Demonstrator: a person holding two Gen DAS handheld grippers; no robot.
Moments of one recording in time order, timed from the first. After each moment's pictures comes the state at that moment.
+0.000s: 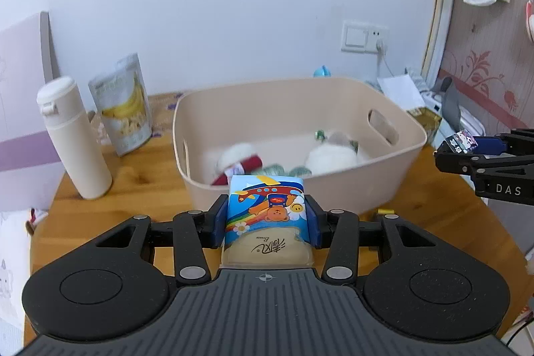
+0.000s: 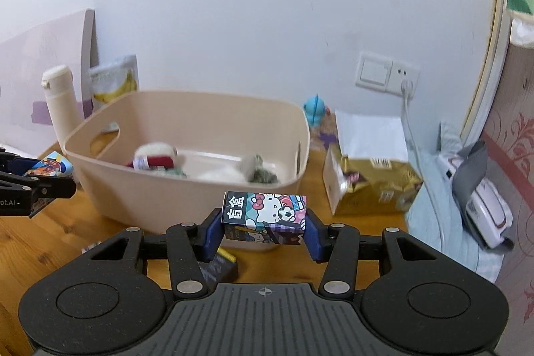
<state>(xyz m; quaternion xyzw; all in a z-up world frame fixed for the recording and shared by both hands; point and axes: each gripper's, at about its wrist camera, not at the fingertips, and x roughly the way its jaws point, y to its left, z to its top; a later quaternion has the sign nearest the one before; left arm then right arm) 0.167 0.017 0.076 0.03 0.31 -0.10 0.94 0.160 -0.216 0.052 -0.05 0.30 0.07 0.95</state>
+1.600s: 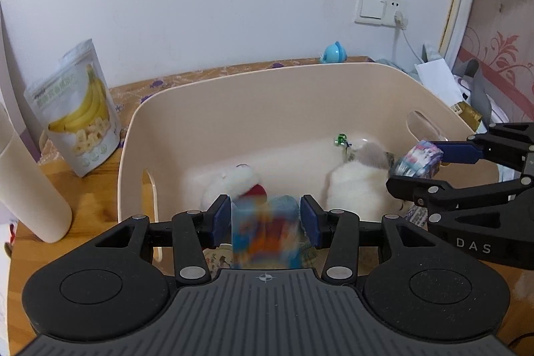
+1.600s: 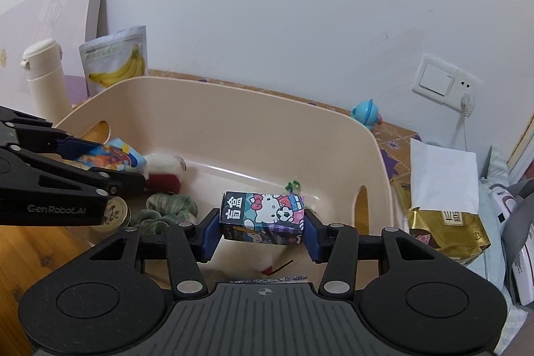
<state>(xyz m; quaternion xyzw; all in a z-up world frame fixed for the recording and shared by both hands) 0.297 -0.001 0.039 0.04 0.37 -0.12 0.92 0.277 -0.168 0.026 -0.10 0.35 0.12 0.93</state>
